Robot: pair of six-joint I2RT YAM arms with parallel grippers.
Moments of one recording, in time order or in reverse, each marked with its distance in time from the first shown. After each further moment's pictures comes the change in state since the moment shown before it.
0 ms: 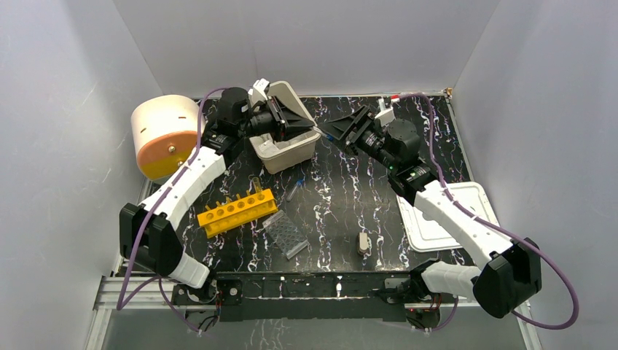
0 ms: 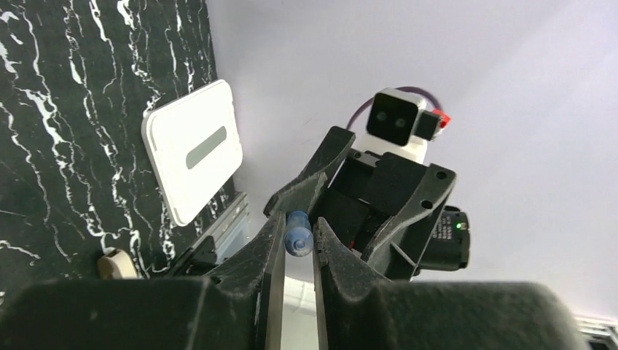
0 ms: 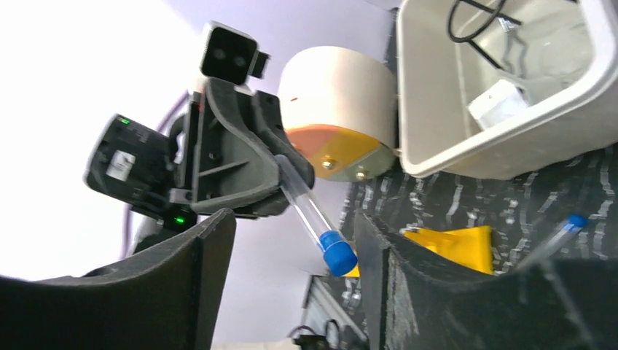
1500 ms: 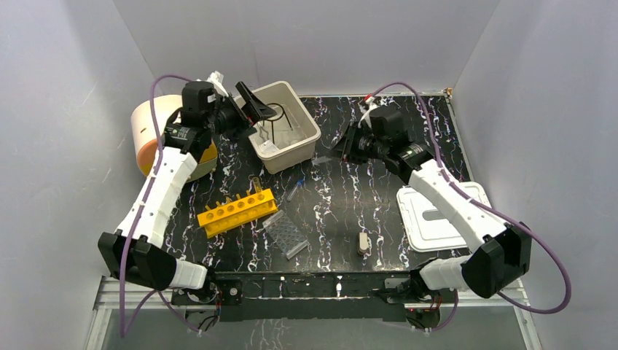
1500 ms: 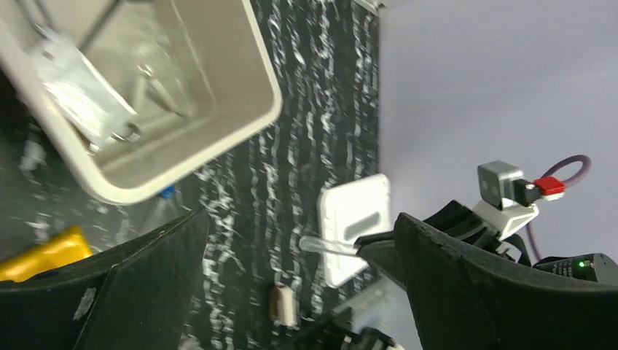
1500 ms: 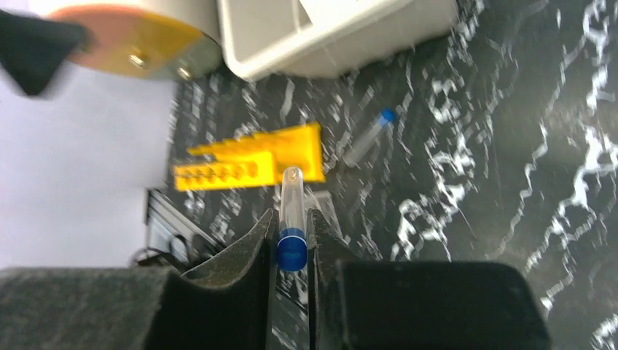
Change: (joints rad) left arm 0.174 -0.111 0.090 -0.457 -0.288 0.363; right arm -0.021 0.120 0.241 -0.562 -0.048 -0.389
